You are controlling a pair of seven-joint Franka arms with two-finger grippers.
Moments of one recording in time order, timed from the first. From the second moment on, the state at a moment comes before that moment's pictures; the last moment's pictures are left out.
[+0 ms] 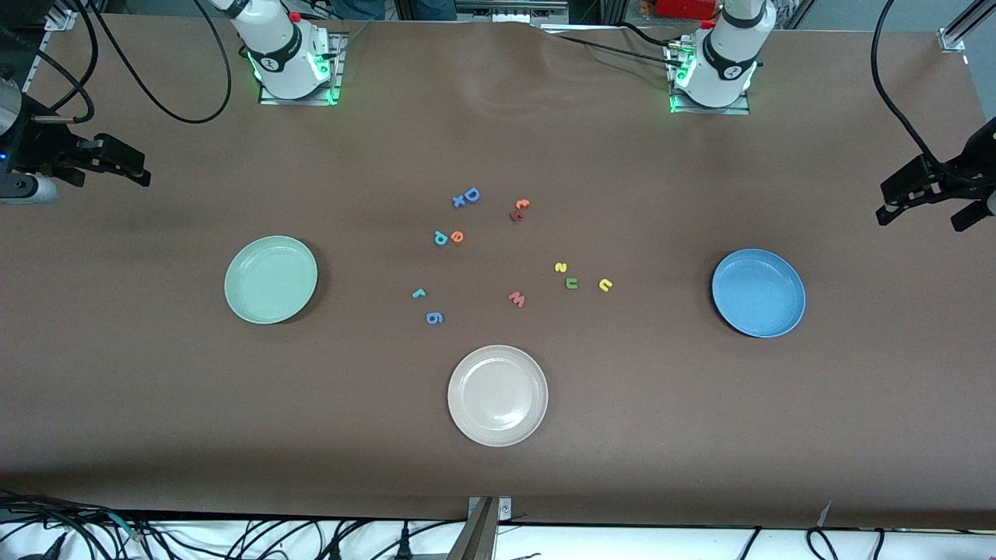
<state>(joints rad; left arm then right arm) 0.09 0.03 -0.07 -1.54 -0.02 1.70 0.09 -0.01 -0.02 0.00 -1.67 0.01 1.57 -0.02</state>
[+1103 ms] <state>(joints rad) 0.09 0.03 -0.07 -1.54 -0.02 1.71 0.09 0.01 -0.03 0.01 -1.65 -0.04 1.59 -0.02</state>
